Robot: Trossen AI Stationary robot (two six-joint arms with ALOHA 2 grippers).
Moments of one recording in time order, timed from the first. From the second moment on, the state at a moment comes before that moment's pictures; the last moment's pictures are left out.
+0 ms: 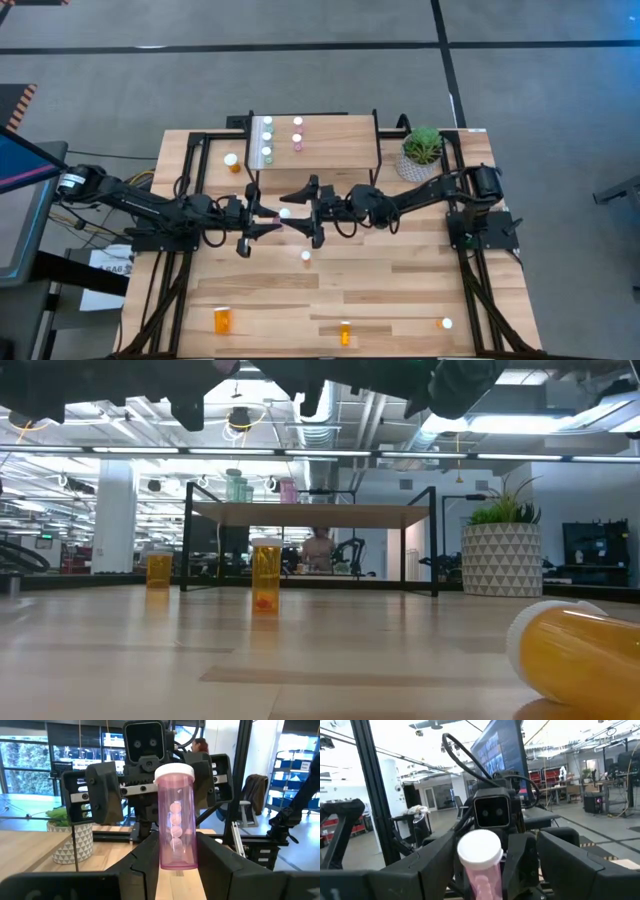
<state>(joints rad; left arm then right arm) -0.18 0.98 0.30 0.82 -0.12 -0.05 0.06 1.87 1.12 1.05 -0.01 0.18</state>
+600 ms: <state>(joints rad) -0.18 0.98 0.30 0.82 -0.15 -0.05 0.06 1.87 1.12 1.03 0.00 0.15</state>
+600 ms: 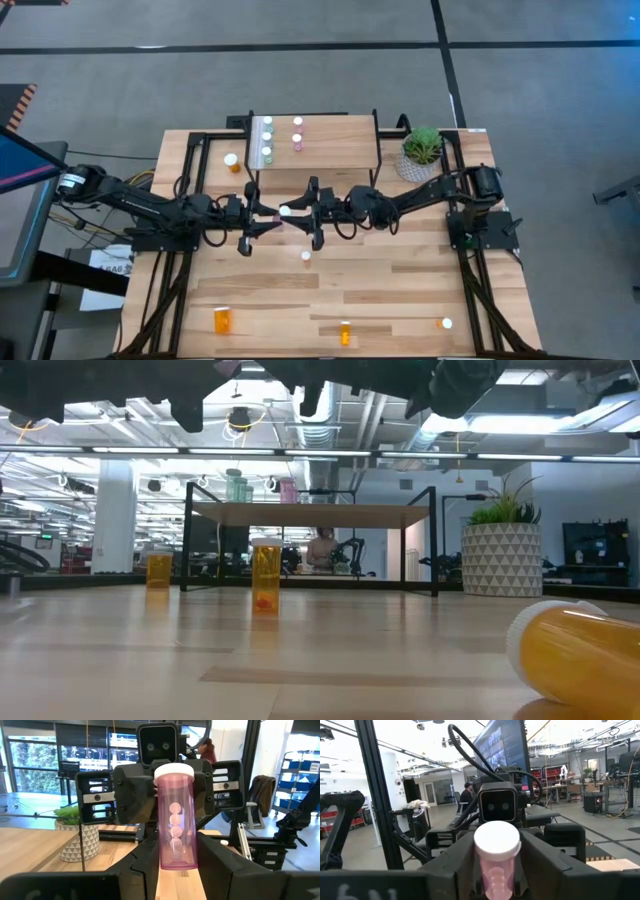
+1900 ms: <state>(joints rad) -0.14 0.33 0.30 -0.01 -0.52 -0.07 -0.13 1.85 1.35 0.35 0.24 0.12</state>
